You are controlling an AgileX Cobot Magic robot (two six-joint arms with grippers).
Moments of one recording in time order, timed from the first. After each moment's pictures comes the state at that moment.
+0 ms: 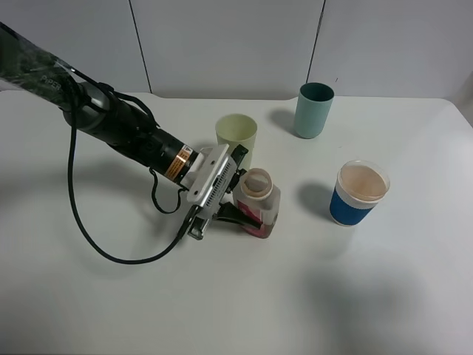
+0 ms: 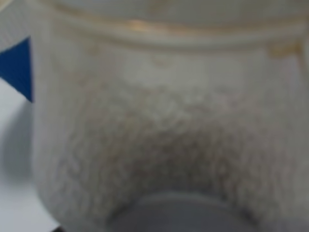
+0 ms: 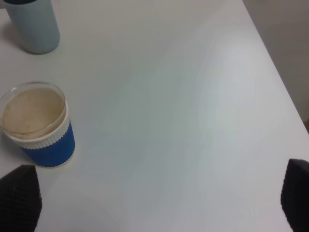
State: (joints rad) left arm -0.47 2.24 -1.16 1.74 -1.11 -0.48; right arm -0.06 0.00 -0.50 -0.06 1.05 0.00
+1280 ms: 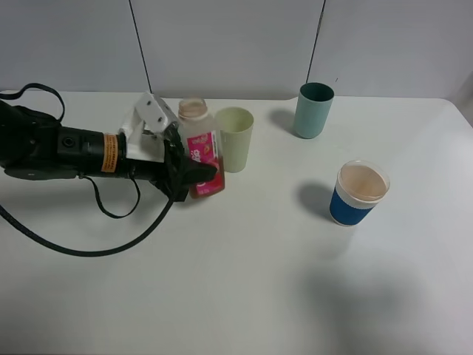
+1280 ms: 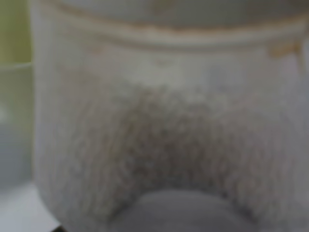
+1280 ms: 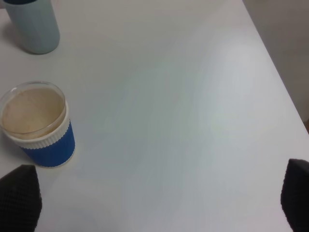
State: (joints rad) left arm -0.33 1.84 -0.65 1.02 -0.84 -0.66; right arm -0.06 0.00 -0.50 -0.06 1.05 0.00
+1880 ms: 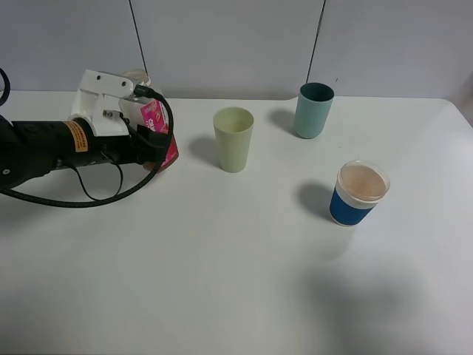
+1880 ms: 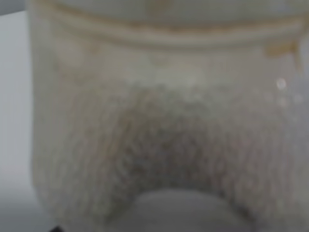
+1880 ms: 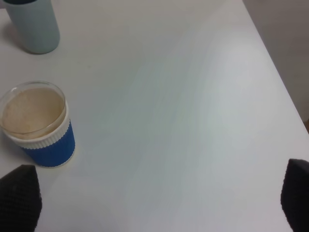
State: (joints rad) left arm -0.36 1.68 -0.56 0.41 -0.59 -0.41; right arm -0.06 0.00 -0.50 -0.06 1.05 0.00
